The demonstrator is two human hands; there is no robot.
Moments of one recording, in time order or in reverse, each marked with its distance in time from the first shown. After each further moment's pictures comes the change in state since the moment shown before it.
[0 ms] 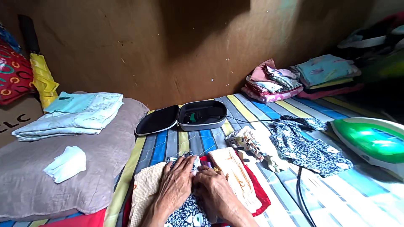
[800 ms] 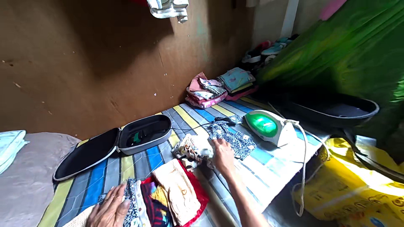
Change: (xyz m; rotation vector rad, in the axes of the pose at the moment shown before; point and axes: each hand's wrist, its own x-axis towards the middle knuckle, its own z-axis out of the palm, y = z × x) left_hand -0.011 -0.020 -0.004 -0.210 0.090 0.028; right_hand -0.034 0.091 -0.144 -0.267 0.366 0.787
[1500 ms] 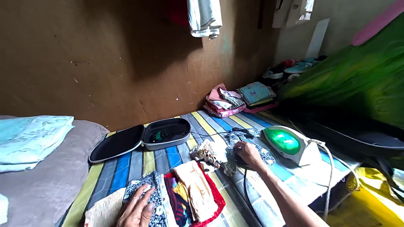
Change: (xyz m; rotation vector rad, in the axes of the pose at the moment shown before) left_hand -0.034 0.029 0.000 -0.219 0.225 0.054; right_hand 0.054 0.036 -0.033 -0.092 -0.050 -0.148
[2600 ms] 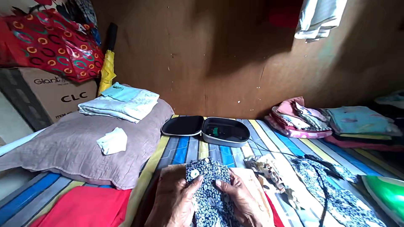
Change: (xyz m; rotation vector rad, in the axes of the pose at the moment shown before) left_hand 0.016 0.051 -0.024 -1.127 0.584 -0.750; right_hand -0.120 -0.210 0.107 1.459 -0.573 -0.066
